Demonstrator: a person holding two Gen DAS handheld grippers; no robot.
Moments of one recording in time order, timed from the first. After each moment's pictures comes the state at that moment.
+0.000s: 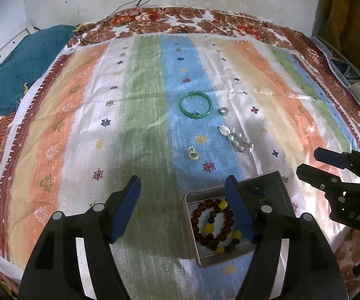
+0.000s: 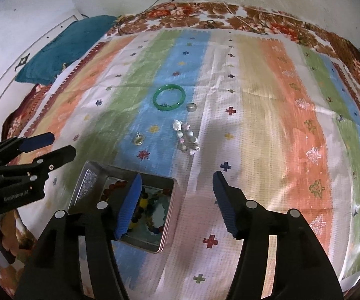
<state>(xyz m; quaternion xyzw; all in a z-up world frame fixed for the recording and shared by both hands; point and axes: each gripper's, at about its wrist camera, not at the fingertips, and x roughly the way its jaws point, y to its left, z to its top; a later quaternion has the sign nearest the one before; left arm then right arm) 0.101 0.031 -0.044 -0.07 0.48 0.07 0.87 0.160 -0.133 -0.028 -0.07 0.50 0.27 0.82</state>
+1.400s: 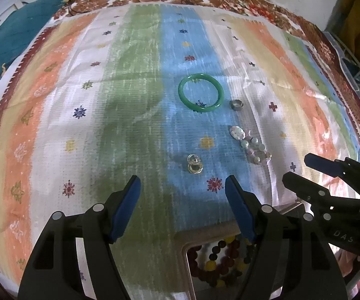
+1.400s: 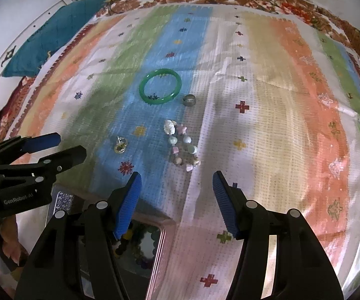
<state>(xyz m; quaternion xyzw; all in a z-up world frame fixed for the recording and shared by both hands) 0.169 0.049 -0.094 -0.12 0.54 0.06 0.83 0.218 -0.101 -0.075 -0.08 0.55 0.27 0.78</state>
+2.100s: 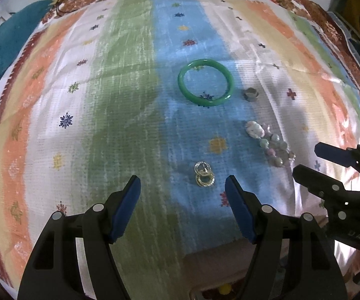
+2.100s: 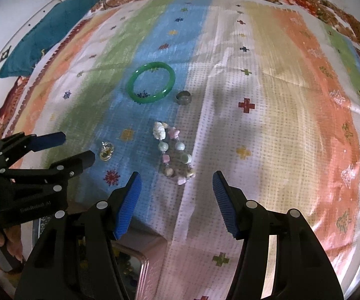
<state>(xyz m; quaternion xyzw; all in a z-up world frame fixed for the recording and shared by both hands) 0.201 0.049 -0.125 -0.07 0.57 0.06 0.81 0.242 -0.096 -0.100 -0.08 0.57 0.27 0.77</state>
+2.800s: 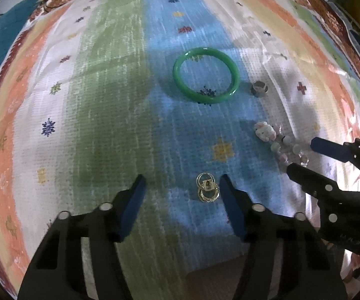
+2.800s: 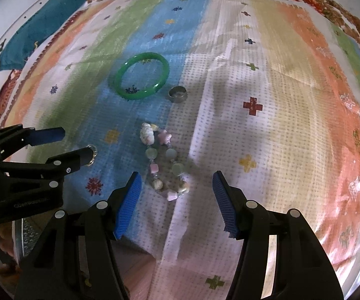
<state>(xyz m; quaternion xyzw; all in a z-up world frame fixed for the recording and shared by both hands) 0.228 0.048 -0.148 -0.06 0.60 0.04 0.80 0.258 -0.084 -0.126 -0.10 0.58 0.27 0.76</state>
